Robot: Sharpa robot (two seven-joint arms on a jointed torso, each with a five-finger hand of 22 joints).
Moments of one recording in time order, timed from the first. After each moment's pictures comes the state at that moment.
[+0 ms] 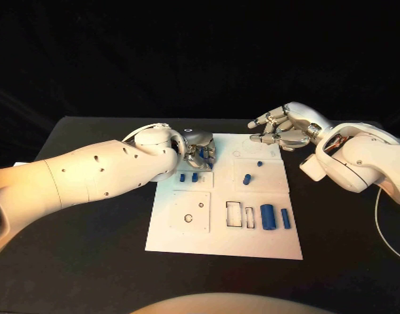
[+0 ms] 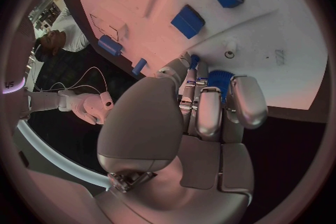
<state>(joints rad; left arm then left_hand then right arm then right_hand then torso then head) 1.23 -0.55 -0.03 1.26 -1.50 -0.05 -0.11 1.46 -0.13 0.29 0.10 0.10 1.05 0.12 0.17 0.15 1.15 0.06 0.24 0.07 1.47 -0.02 1.31 1.16 0.10 1.46 0.08 1.18 1.24 1.27 -0.89 -0.02 1.55 -0.89 -0.29 0.11 1.31 -0.06 0.20 0.04 0.28 0.94 0.15 0.10 0.07 1.12 0.06 0.75 0.78 1.47 -0.02 1.26 1.10 0.12 1.26 0.09 1.29 0.95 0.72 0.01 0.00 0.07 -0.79</state>
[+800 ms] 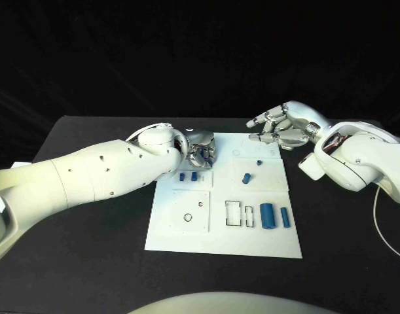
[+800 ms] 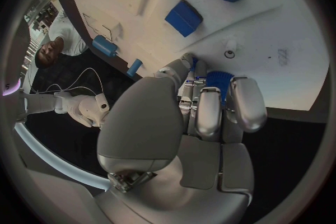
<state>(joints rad) 1.22 -0.51 -0.03 1.23 -1.52 -0.05 -0.13 1.48 -0.11 0.36 0.07 0.10 1.09 0.12 0.15 0.14 1.19 0.05 0.21 0.07 1.47 -0.03 1.31 1.14 0.10 1.46 0.07 1.21 1.27 1.27 -0.89 -0.02 1.56 -0.89 -0.29 0.11 1.31 -0.06 0.20 0.04 0.28 0.94 0.15 0.10 0.07 1.12 0.06 0.75 0.78 1.47 -0.02 1.26 1.10 0.12 1.26 0.09 1.29 0.95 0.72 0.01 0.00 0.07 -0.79</state>
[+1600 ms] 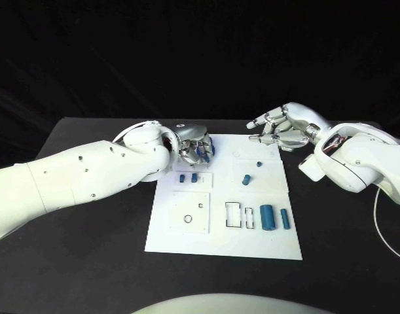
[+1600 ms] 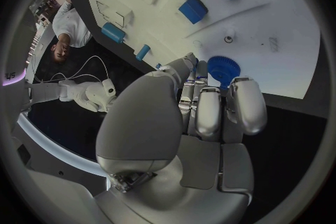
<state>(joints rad) 1.22 -0.62 0.01 1.35 -1.46 -0.10 -0.13 1.48 -0.12 0.45 0.03 0.10 1.12 0.12 0.14 0.14 1.23 0.06 0.18 0.08 1.47 -0.03 1.31 1.12 0.09 1.46 0.07 1.23 1.30 1.27 -0.89 -0.02 1.56 -0.89 -0.29 0.11 1.31 -0.06 0.20 0.04 0.29 0.94 0.15 0.10 0.07 1.12 0.06 0.75 0.78 1.47 -0.02 1.26 1.10 0.12 1.26 0.09 1.29 0.95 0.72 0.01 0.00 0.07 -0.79</state>
